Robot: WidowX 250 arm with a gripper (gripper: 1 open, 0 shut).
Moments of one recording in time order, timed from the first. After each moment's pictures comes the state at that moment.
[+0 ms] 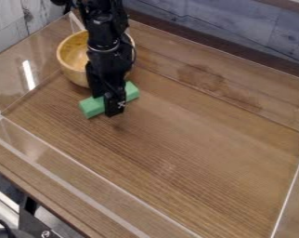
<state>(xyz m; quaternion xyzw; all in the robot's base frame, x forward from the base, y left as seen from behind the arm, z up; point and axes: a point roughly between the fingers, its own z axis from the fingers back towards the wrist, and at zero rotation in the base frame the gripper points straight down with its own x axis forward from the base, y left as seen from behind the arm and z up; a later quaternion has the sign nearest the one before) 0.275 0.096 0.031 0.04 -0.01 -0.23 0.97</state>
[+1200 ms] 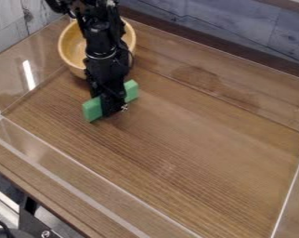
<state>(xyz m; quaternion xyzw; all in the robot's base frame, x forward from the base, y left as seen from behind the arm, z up) 0.272 0.098 0.020 0.02 0.00 -0.16 0.99</state>
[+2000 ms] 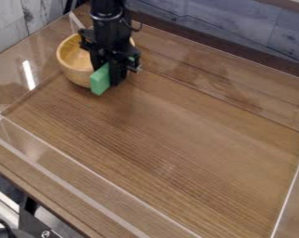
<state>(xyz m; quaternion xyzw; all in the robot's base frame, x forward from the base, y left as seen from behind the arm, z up) 0.294 0.100 0.070 0.04 -0.03 -0.01 1.00</state>
